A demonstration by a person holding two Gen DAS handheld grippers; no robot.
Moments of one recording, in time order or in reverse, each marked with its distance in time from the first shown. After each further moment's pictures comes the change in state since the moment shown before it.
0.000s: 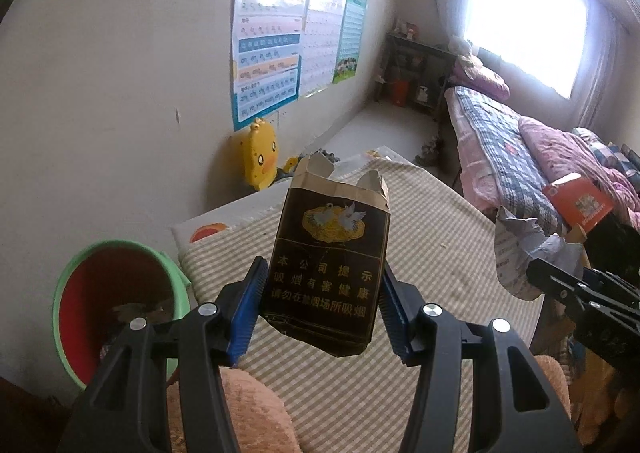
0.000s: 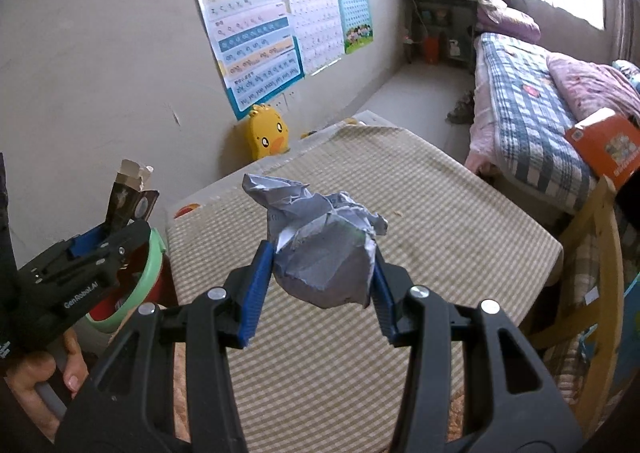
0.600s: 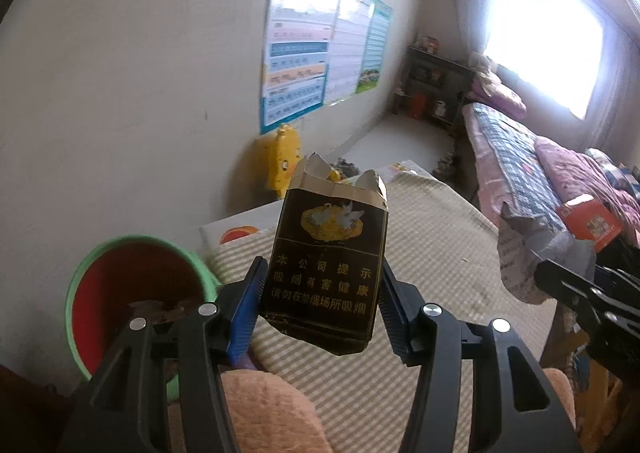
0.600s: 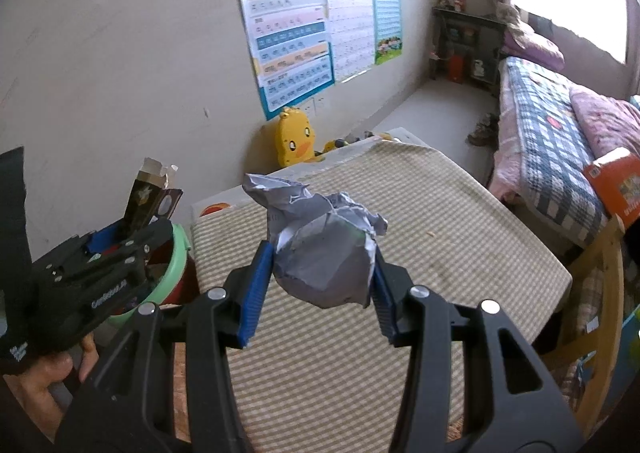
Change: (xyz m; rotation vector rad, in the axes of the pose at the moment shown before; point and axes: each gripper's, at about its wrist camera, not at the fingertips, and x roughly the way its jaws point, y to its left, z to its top) left arm -0.004 0.039 -0.003 -0.073 -0.027 0.048; right arm 0.001 0.058 0.007 -0.121 -0.007 0.034
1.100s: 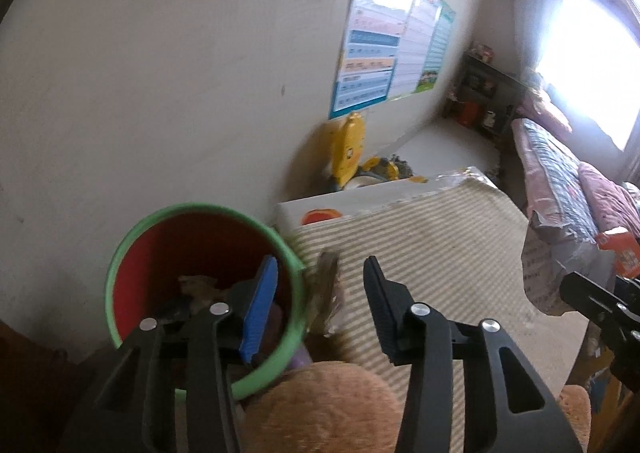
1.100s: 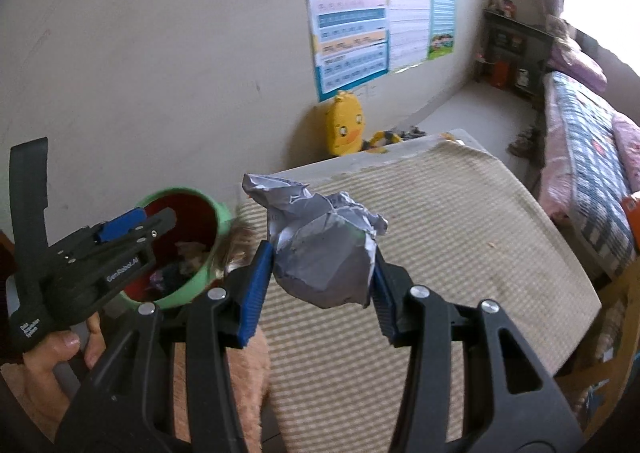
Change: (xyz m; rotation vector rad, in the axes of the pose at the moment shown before) left arm 0.007 0.083 -0.015 -0.132 0.040 0.130; right arm 0.037 0.076 0.006 -0.122 0.067 0.117
